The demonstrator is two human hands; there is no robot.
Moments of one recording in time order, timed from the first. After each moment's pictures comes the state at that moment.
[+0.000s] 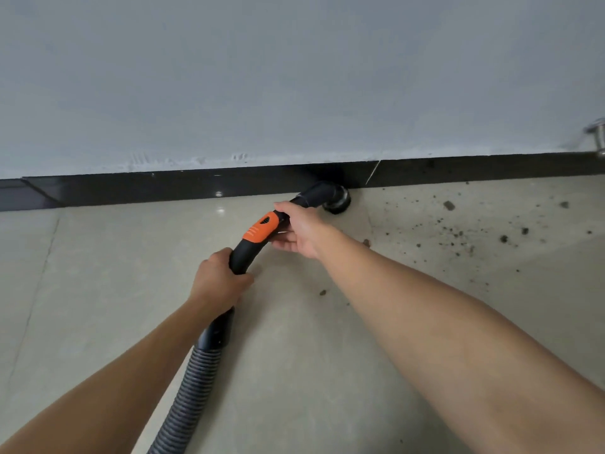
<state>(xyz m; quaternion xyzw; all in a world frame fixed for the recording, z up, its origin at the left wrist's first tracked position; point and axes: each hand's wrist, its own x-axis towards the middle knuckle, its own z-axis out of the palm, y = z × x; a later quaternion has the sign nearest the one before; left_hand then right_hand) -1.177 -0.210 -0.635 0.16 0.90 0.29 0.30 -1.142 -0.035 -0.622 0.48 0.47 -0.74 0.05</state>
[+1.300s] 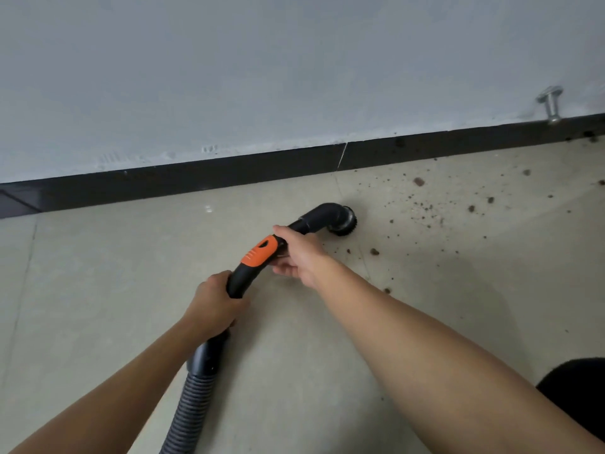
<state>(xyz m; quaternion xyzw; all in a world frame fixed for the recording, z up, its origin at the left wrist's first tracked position) -1.125 -0.230 -0.623 0.20 0.86 0.25 0.38 -1.061 -0.067 -0.614 0.53 0.42 -0.74 0.01</state>
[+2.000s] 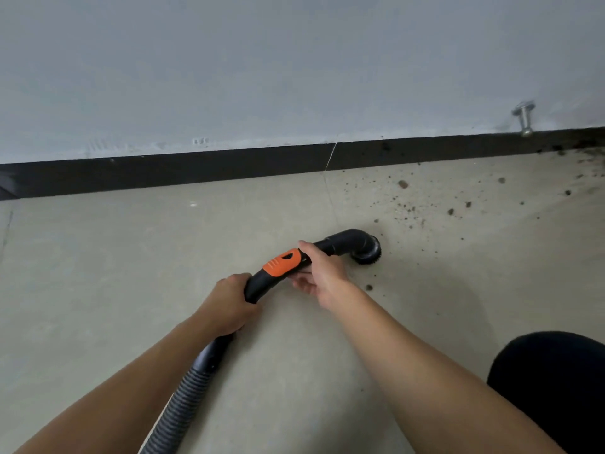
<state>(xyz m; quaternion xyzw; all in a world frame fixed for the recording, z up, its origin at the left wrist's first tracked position) -1.098 -0.211 -0.629 0.30 0.83 0.22 0.42 -1.002 -0.066 -0.619 0.61 0.37 -0.70 -0.07</state>
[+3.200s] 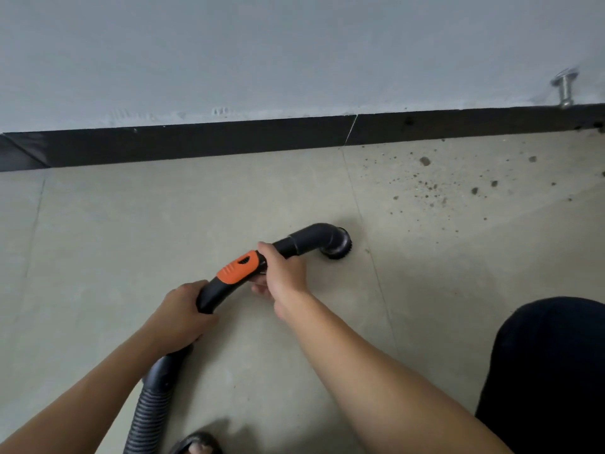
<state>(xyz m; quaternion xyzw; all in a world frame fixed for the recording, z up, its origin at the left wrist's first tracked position) -1.108 -0.311 -0.616 0.24 0.86 0.20 0.40 -1.028 -0.164 -0.631 0.58 0.35 -0.73 -0.05</state>
